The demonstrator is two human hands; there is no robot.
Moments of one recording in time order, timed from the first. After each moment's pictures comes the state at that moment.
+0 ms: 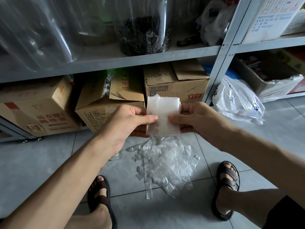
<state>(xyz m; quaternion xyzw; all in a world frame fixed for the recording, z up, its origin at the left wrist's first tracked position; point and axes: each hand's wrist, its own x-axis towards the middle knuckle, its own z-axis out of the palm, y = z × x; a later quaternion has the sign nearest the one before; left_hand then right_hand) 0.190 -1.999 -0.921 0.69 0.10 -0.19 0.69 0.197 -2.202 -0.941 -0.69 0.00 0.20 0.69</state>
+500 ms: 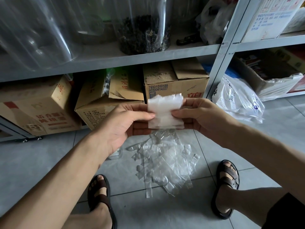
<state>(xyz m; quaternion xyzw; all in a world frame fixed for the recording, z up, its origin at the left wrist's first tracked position) 0.192 -2.000 -0.914 0.65 0.12 -0.20 0.72 0.199 -2.207 -0.933 -0.63 0.04 0.21 0.74</state>
